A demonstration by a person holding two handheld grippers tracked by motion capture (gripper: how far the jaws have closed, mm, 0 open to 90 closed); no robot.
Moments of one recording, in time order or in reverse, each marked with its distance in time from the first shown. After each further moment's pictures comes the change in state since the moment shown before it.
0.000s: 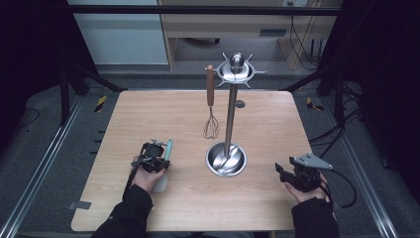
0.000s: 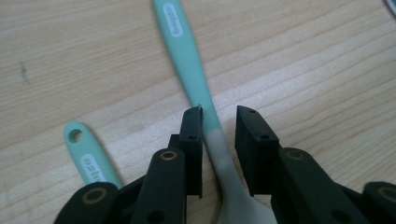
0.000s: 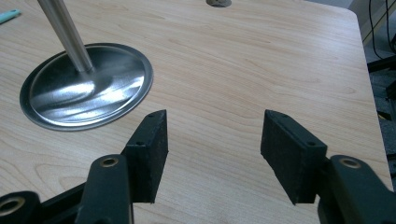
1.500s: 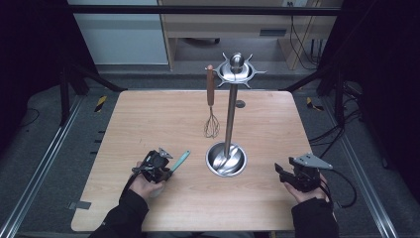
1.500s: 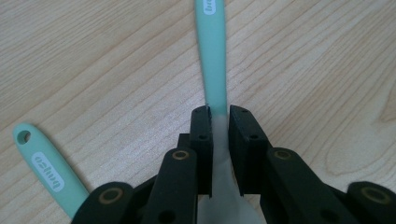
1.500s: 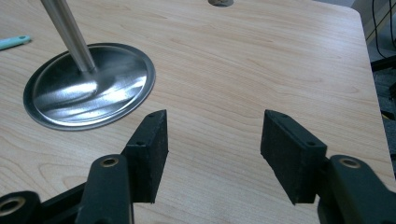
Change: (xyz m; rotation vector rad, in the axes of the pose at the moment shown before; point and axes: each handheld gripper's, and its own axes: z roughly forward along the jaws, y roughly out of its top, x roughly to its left) left arm -0.018 -0.016 -0.013 0.051 -0.097 0.232; right arm 0.001 0.000 0.000 0.002 0.007 0.003
